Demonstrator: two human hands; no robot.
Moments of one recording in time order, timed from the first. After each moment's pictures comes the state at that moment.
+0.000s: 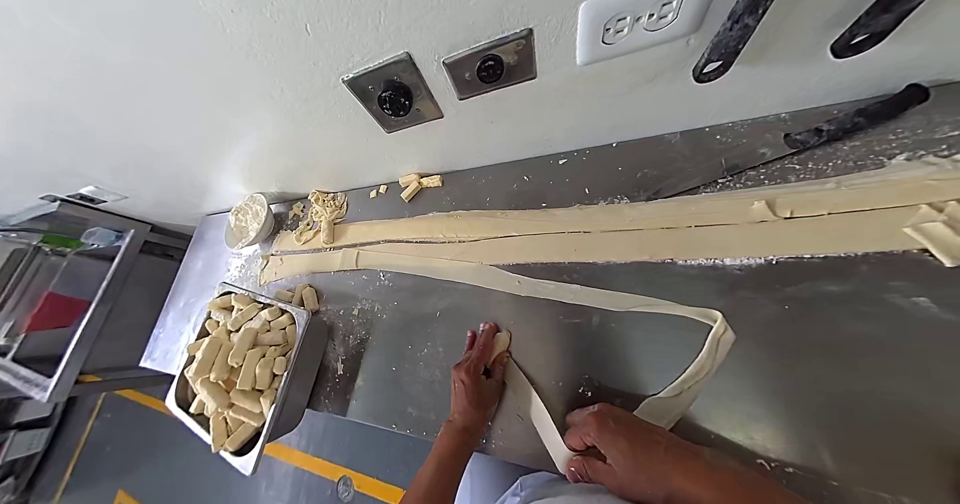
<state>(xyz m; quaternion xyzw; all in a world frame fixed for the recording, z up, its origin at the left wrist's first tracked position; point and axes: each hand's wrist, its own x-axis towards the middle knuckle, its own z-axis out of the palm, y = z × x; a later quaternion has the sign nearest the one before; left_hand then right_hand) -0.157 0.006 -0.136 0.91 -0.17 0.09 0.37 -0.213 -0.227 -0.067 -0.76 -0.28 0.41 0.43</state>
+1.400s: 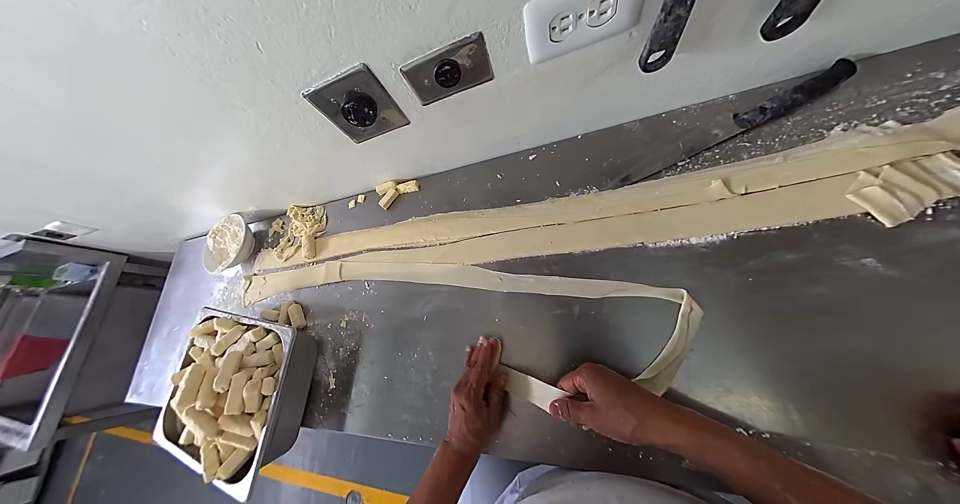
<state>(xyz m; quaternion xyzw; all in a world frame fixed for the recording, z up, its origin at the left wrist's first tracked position) -0.181 0.013 -0.138 0.90 -0.25 0.07 0.36 -0.202 -0.236 -0.080 -0.74 -0.03 0.44 0.52</state>
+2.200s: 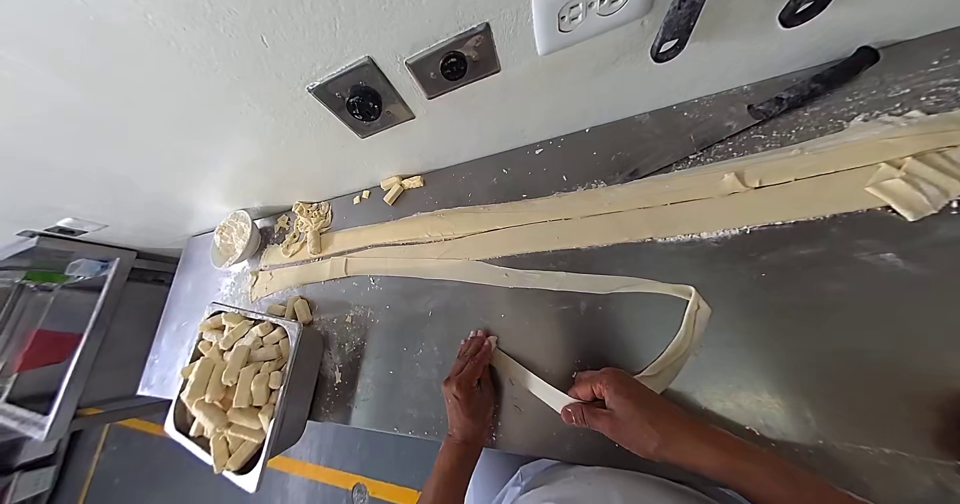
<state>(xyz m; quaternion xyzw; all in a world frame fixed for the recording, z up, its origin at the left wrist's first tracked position) -0.181 0.009 -0.135 0.90 -0.20 0.11 0.36 -0.220 -0.237 -0.079 -0.75 -0.04 0.36 0.55</state>
